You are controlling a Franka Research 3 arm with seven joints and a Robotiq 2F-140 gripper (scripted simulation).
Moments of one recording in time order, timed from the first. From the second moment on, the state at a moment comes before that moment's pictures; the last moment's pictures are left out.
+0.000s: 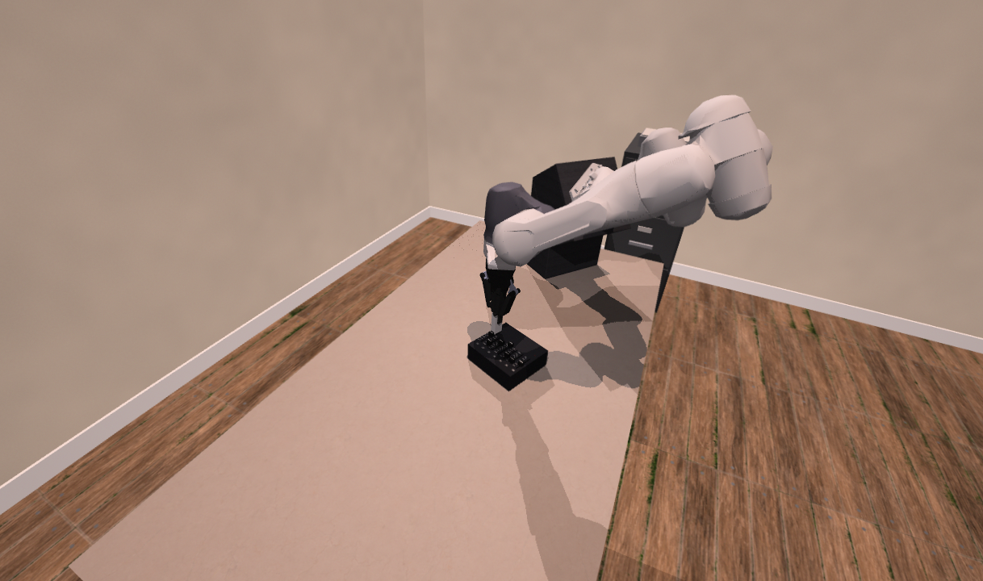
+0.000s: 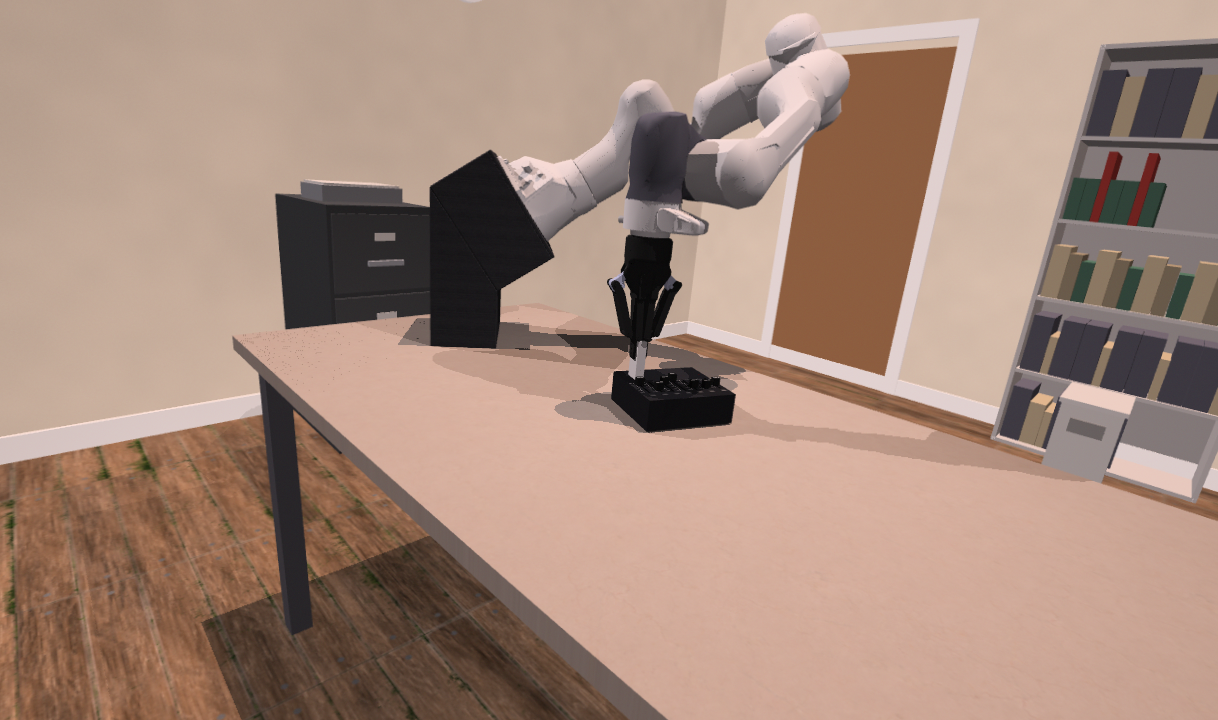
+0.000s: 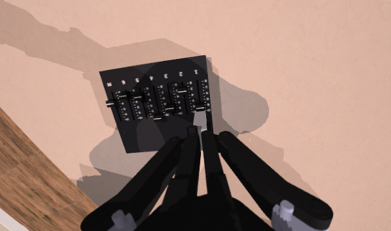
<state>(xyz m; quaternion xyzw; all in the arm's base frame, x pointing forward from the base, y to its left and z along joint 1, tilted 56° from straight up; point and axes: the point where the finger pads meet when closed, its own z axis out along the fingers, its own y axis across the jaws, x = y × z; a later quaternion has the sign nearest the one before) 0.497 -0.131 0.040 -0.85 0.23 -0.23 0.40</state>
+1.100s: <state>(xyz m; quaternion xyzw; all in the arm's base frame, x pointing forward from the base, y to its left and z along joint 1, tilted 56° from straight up) 0.485 -0.139 0.050 -0.85 0.23 -0.24 0.40</state>
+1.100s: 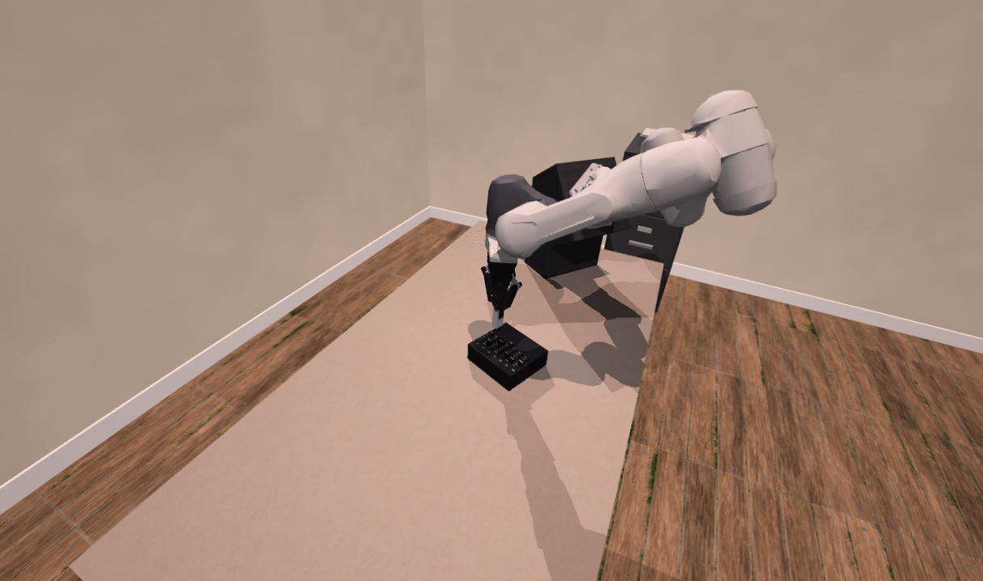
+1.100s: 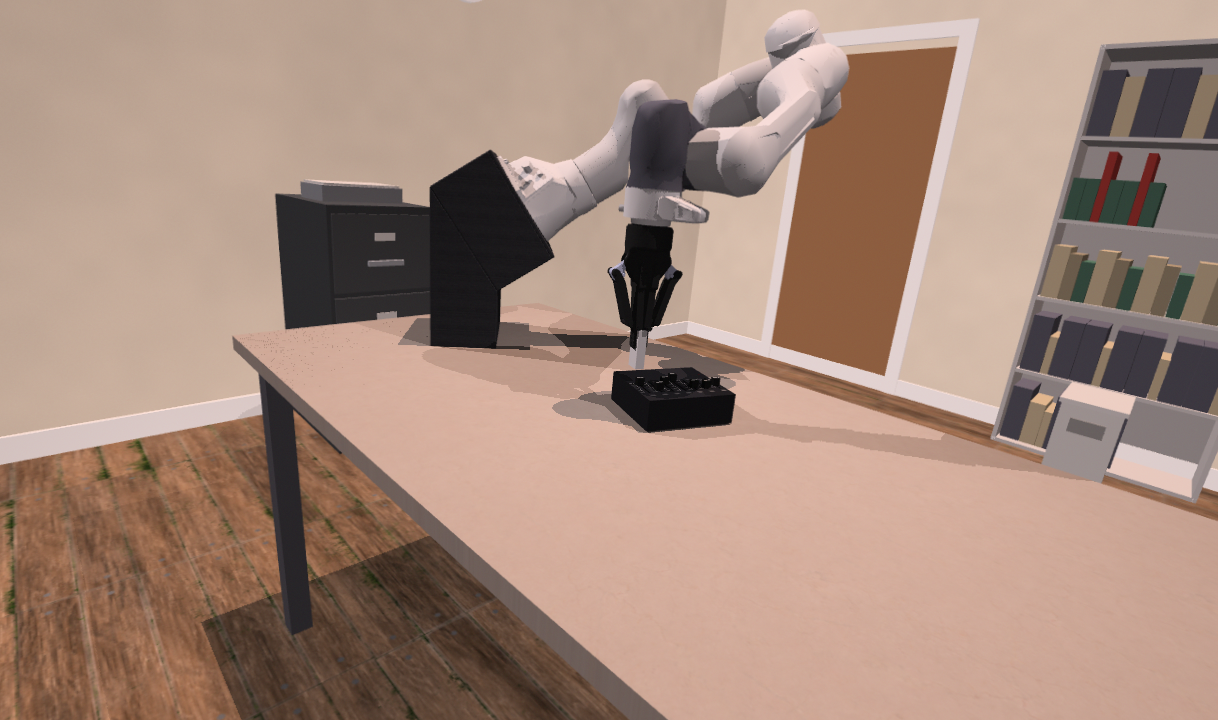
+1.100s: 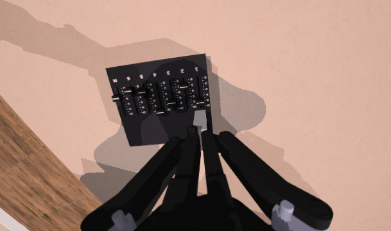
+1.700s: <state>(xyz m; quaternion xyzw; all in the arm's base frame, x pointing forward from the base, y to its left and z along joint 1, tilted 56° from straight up) 0.472 -0.151 0.062 -0.85 0.23 -0.24 0.40</state>
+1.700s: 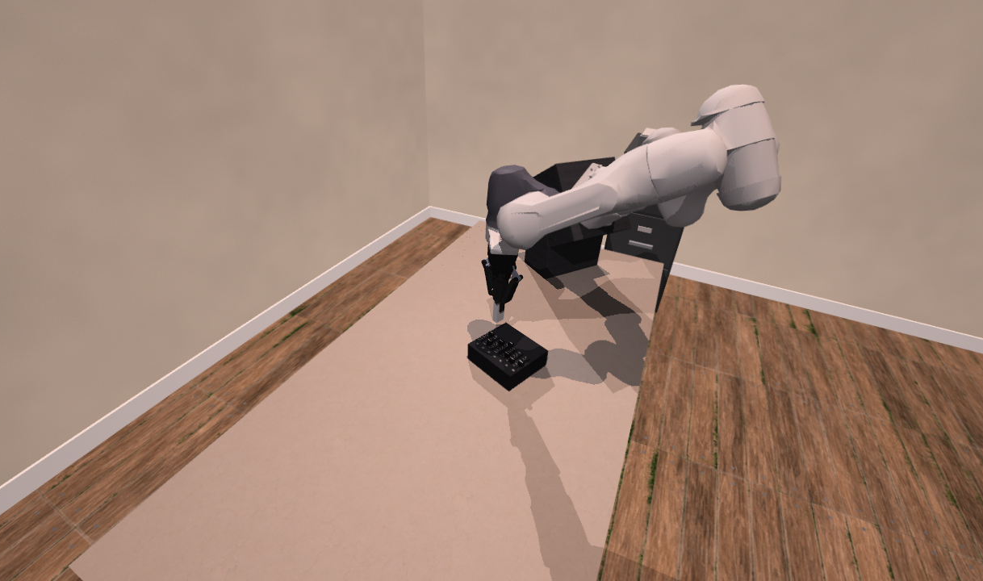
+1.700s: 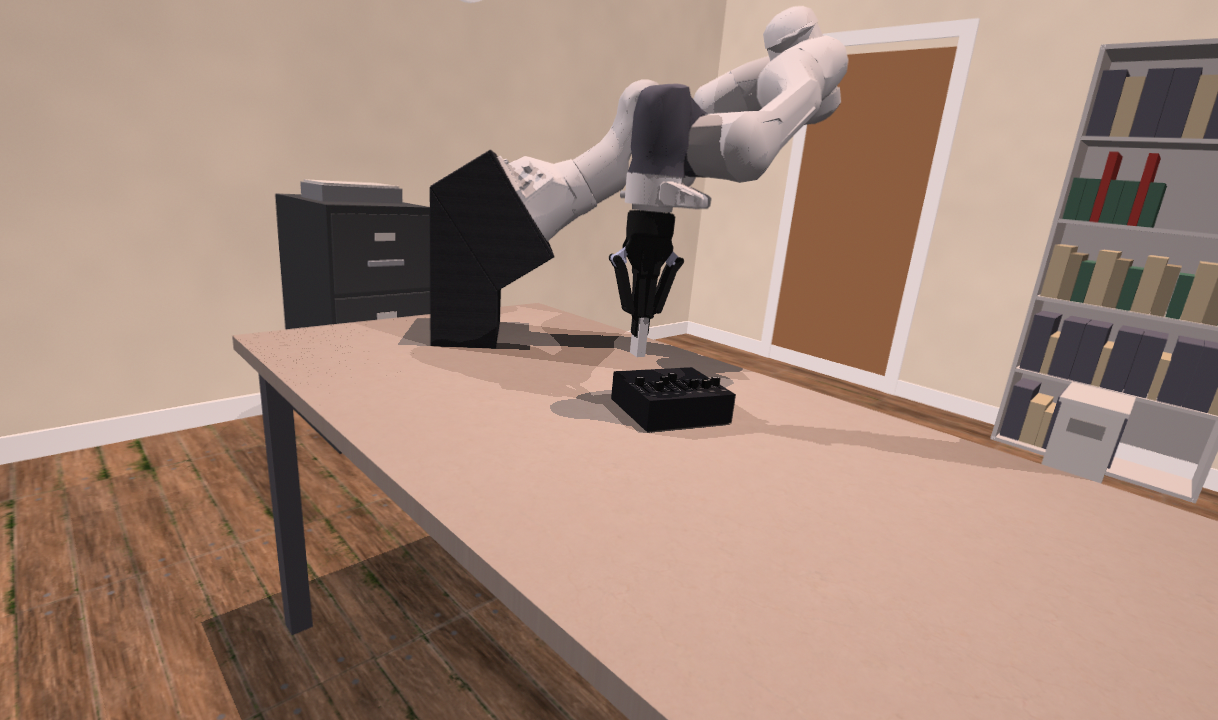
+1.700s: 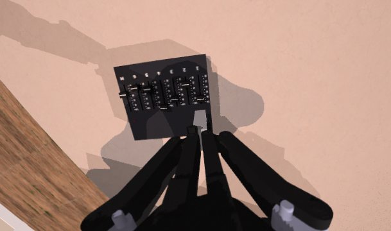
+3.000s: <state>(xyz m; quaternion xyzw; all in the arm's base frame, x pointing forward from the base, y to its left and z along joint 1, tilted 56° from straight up) 0.533 -0.140 0.134 -0.73 0.47 -0.15 0.48</state>
